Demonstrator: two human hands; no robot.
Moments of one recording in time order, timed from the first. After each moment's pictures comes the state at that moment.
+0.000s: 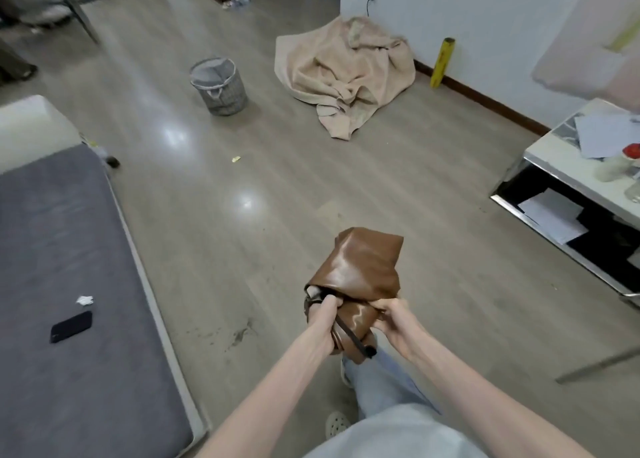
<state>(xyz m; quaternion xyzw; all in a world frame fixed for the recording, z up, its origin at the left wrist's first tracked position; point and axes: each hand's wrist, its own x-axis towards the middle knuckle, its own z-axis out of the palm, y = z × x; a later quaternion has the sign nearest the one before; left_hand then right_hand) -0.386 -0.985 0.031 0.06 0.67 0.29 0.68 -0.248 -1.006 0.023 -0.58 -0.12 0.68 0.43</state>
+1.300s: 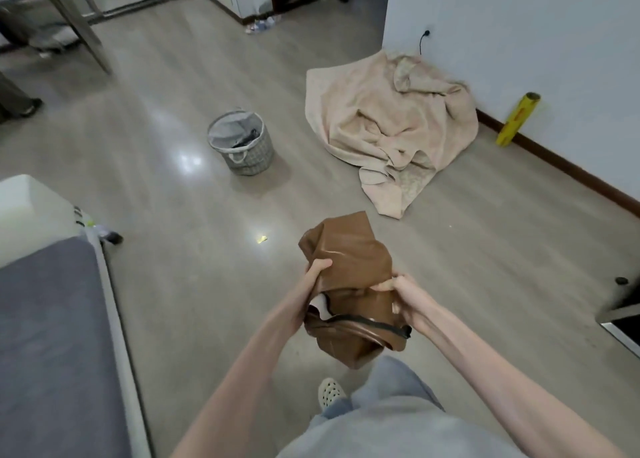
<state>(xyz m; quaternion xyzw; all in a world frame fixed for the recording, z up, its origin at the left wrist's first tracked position) -0.593 -0.236 0.069 0.27 0.58 0.23 0.74 -0.389 -0.246 0.063 -0.57 -0.22 0.71 0.34</state>
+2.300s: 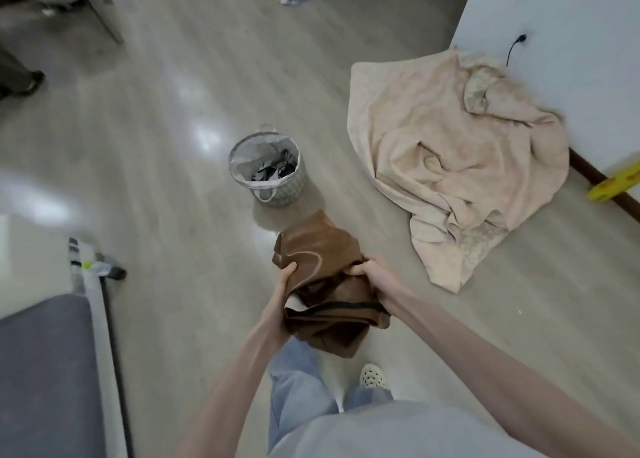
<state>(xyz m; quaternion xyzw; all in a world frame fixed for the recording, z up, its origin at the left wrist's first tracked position) -0.780 0.256 0.006 0.09 0.54 0.36 0.76 -0.589 0.311 0.045 -0.61 -0.30 0.70 0.24</state>
